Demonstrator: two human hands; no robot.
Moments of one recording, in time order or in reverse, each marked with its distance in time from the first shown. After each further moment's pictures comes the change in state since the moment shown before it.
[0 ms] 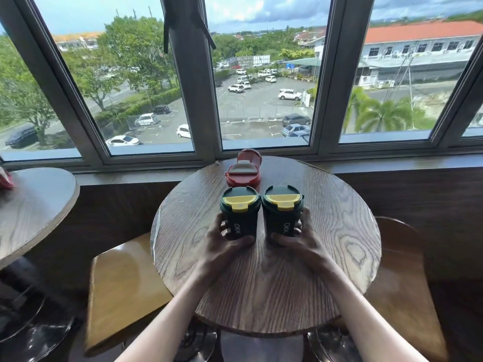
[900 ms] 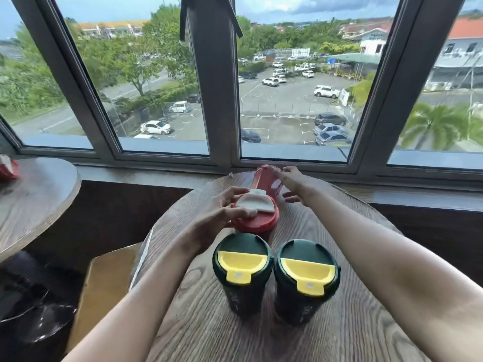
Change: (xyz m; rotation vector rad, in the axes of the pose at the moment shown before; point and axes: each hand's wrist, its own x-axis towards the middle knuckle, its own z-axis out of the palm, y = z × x) left_hand 0.143 0.058 -0.027 -0.311 -0.195 -0.164; right_hand 0.295 -0.032 0.017 -0.161 -0.137 0.408
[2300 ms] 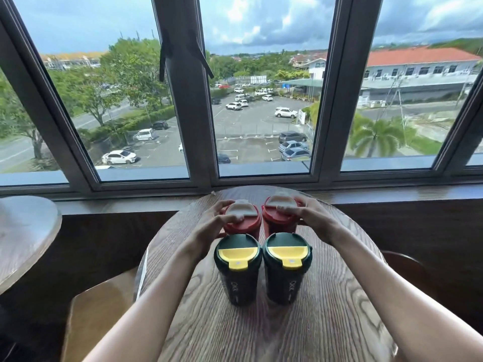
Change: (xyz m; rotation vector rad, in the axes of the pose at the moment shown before) left_hand -0.009 0.008 0.006 -0.008 0.004 -0.006; right_hand -0.149 0.042 -0.046 0.135 -0.006 -0.281
